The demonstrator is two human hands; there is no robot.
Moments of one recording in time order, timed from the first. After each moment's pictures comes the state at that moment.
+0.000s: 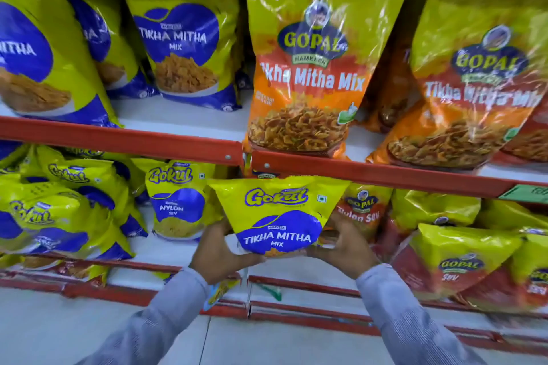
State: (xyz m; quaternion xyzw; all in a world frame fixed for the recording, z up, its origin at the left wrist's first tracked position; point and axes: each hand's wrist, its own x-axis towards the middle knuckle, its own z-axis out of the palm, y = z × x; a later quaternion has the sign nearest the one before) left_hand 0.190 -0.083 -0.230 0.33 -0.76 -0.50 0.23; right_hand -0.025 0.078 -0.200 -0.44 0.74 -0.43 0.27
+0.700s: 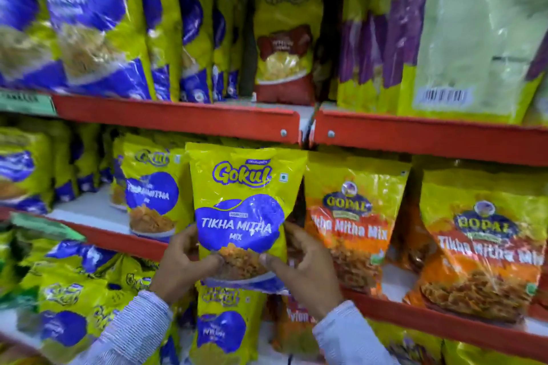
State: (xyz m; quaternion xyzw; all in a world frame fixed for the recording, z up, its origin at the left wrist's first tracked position) left_hand 0.261 -0.178 -0.023 0.25 -0.71 -0.46 0.48; right_hand 0.072 -0.045 -0.006 -0.51 0.61 -0.58 0.16
